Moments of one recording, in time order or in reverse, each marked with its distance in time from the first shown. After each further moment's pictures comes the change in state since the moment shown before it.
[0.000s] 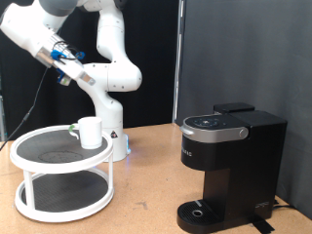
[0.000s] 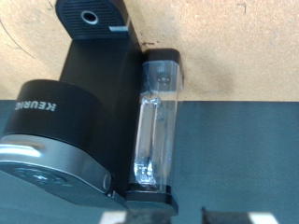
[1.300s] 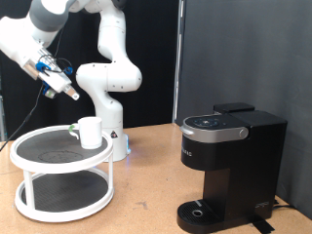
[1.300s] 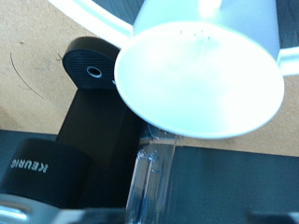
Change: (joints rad) arm -0.033 -0.009 -0.083 -0.119 -0.093 0.156 -0.153
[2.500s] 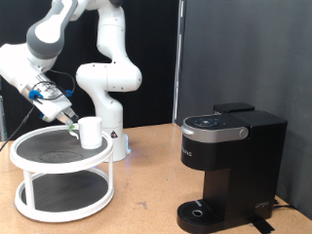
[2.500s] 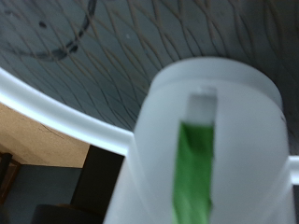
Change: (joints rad) arm 0.014 0.152 -0.067 -0.078 0.088 0.190 -0.112
